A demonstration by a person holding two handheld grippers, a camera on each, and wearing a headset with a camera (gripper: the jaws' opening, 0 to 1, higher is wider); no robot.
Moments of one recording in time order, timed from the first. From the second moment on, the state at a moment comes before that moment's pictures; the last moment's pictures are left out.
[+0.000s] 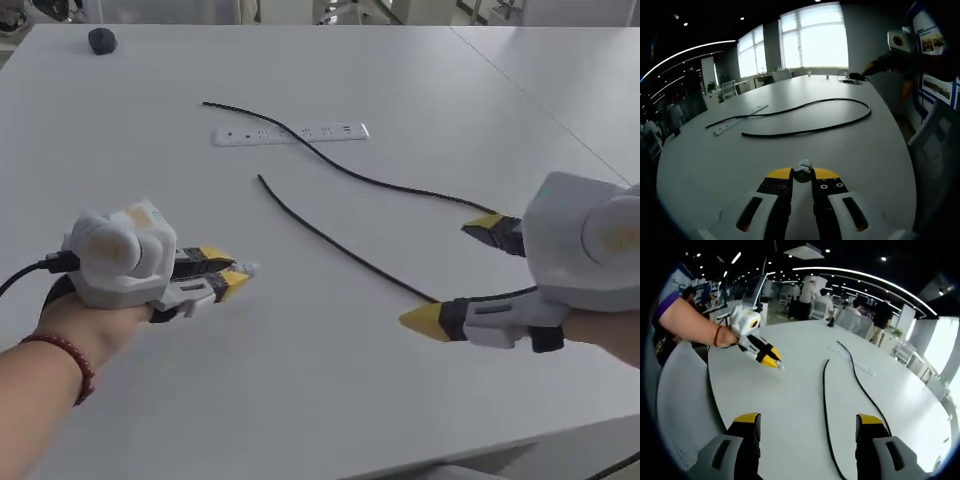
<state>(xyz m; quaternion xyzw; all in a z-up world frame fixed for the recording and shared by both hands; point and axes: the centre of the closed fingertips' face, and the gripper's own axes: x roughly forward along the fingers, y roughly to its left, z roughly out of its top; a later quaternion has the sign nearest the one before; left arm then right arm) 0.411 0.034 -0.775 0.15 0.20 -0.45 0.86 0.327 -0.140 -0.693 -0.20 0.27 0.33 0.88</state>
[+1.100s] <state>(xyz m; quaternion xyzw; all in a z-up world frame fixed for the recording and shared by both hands) 0.412 0.045 -0.793 0.13 0.20 -0.42 0.87 0.328 -0.142 -0.699 -0.21 0.28 0.32 0.88</state>
